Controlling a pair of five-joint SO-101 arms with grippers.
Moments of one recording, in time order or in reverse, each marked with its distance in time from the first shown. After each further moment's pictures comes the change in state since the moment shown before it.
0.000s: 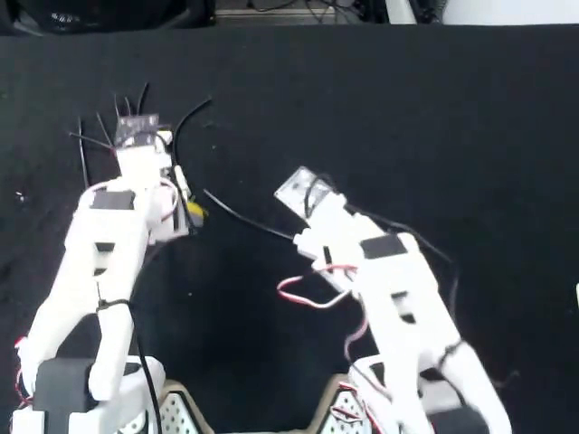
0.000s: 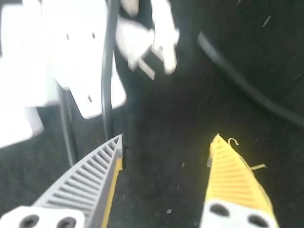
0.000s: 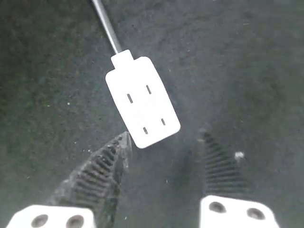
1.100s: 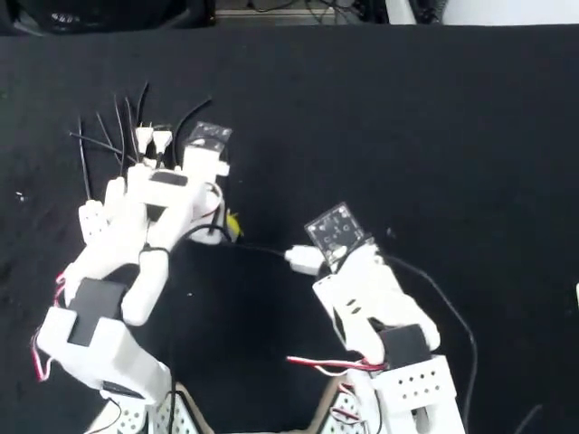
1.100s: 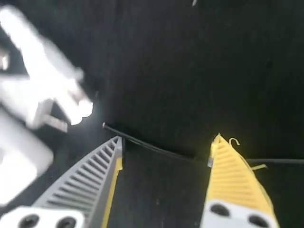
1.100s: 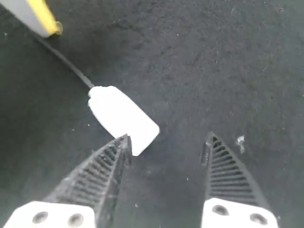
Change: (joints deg) left arm 9.4 26.0 -11.3 -4.6 -11.0; right arm -2.7 -51.3 23.9 7.7 -17.4
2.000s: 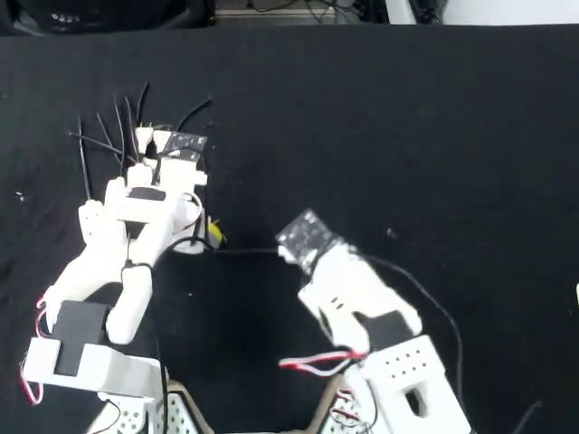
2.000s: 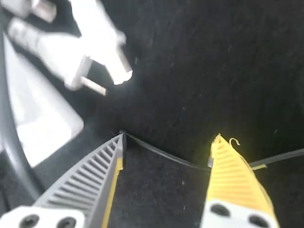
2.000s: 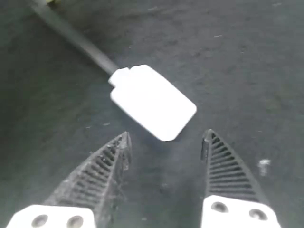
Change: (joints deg) left arm -4.7 -7.5 10.4 -3.5 -0.2; right arm -4.6 15.4 1.1 -13.2 6.2
